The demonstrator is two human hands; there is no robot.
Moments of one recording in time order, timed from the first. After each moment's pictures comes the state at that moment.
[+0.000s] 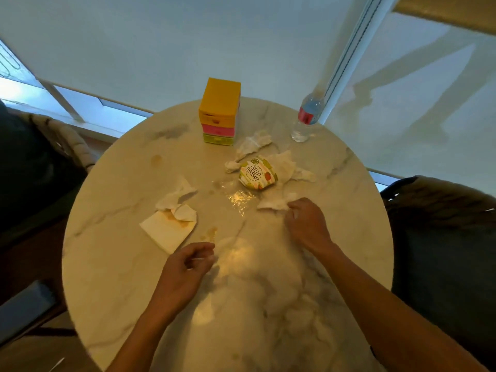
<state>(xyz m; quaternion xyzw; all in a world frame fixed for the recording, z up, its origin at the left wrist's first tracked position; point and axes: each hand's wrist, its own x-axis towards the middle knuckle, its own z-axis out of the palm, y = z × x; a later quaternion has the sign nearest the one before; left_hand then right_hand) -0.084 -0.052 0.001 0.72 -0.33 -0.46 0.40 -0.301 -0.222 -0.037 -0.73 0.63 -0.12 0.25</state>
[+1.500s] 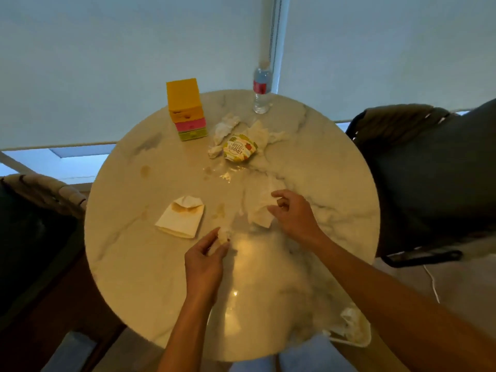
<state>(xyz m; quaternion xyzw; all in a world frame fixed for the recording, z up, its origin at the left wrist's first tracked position) -0.071 -0.001 0.005 0.68 -0.30 -0.51 0.43 -0.258 -0.076 -0.012 -0.53 0.69 -0.31 0.39</state>
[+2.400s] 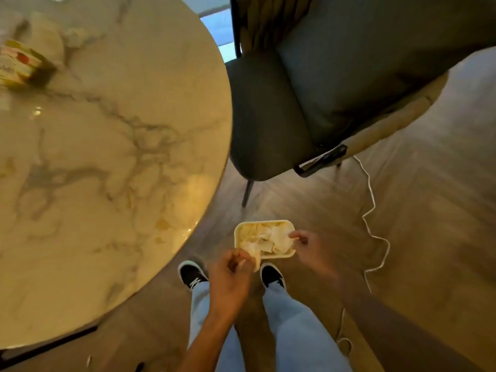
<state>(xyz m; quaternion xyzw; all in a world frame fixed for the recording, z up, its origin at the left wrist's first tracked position) -0.383 0.171 -0.128 0.69 -0.43 -0.56 0.16 -0.579 0.196 -0.212 -0.32 0.80 -0.14 0.49</state>
